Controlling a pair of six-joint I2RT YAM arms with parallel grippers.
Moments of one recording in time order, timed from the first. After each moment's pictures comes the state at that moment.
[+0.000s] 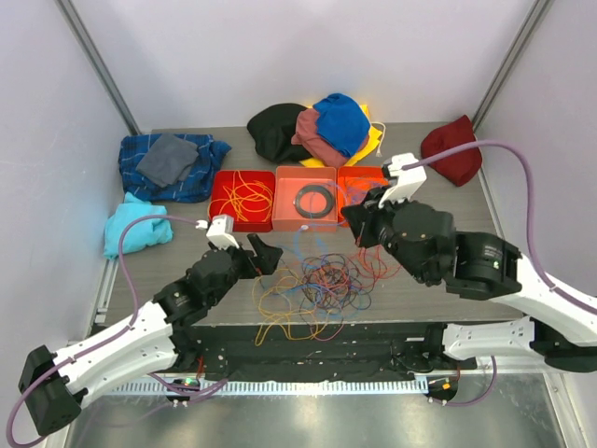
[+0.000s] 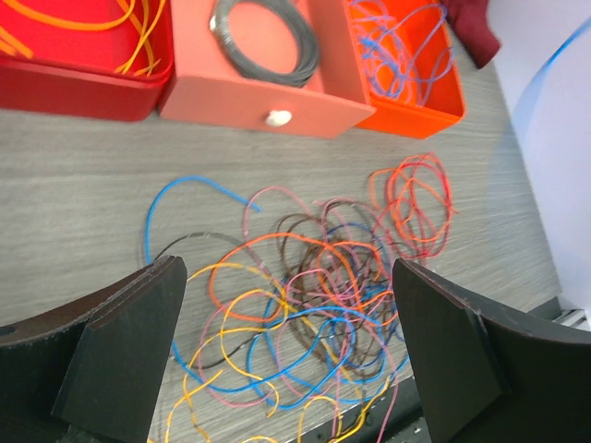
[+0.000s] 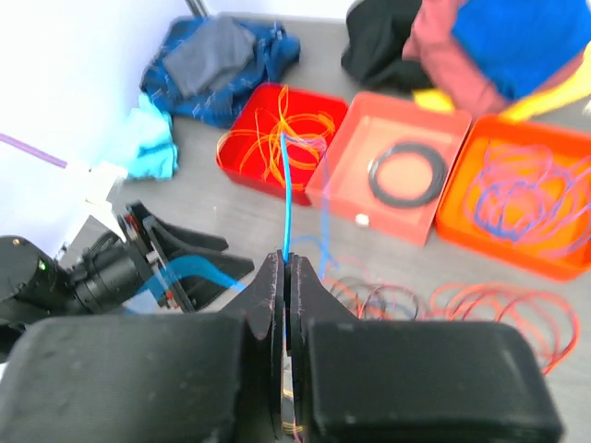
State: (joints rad) left arm -0.86 0.72 0.42 -0.04 -0.36 -0.76; right arm 1.25 1.04 1.45 -0.75 0.72 0.51
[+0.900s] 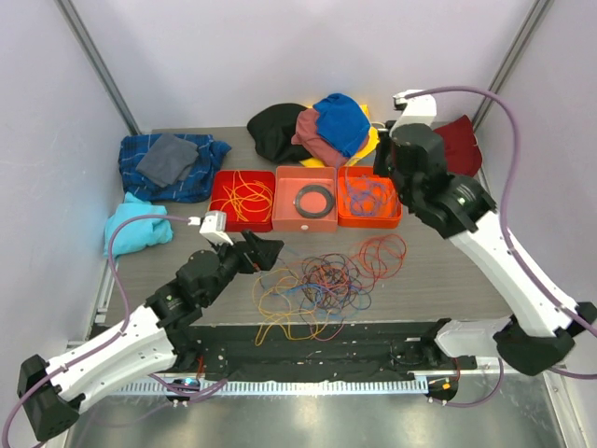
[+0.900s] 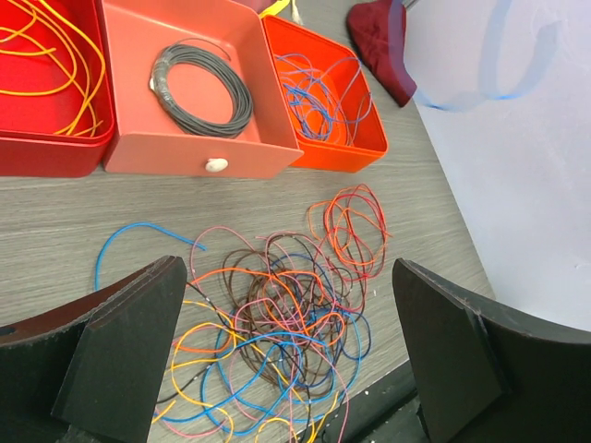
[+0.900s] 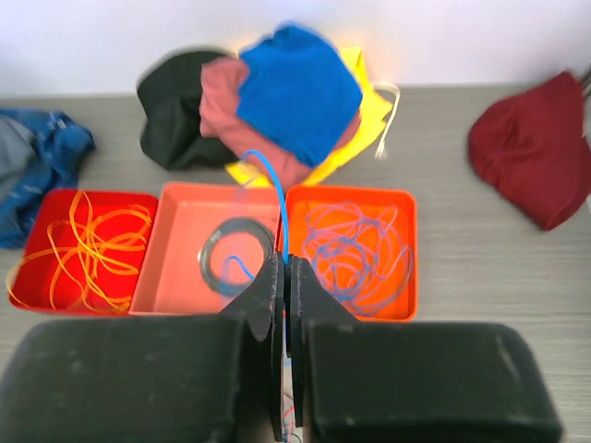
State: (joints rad) left arm -0.86 0.66 0.45 0.04 -0.32 -0.73; right arm 0.71 1.25 1.62 -0.66 0.62 0.26
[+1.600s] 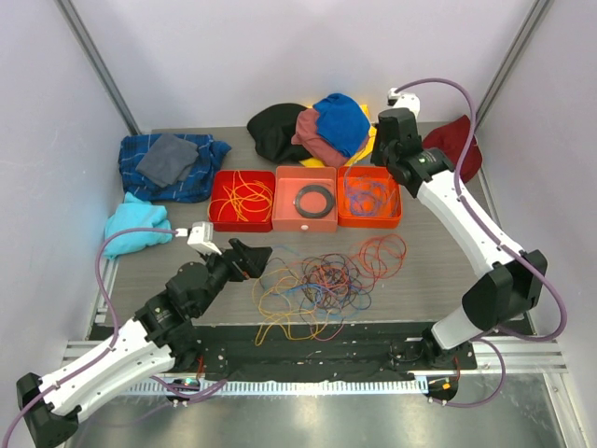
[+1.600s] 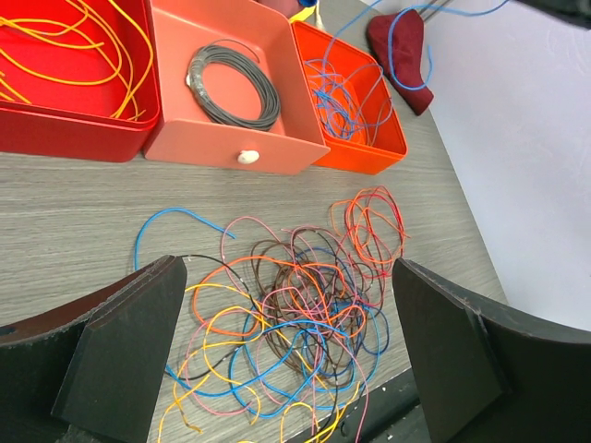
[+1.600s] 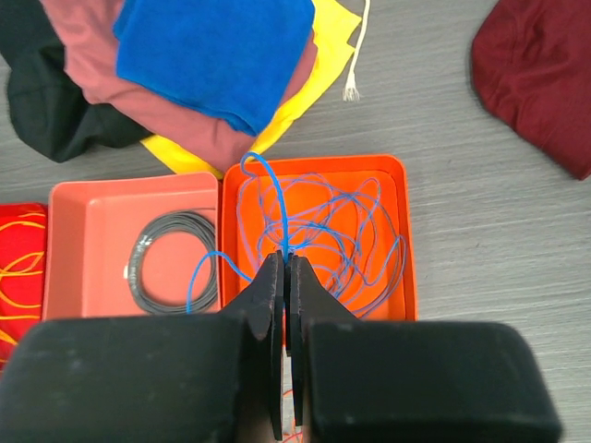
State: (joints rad) left arm -0.86 0.49 0.38 -0.06 -0.38 -0.74; right arm 0.40 1.53 1.54 -0.54 0.40 0.33
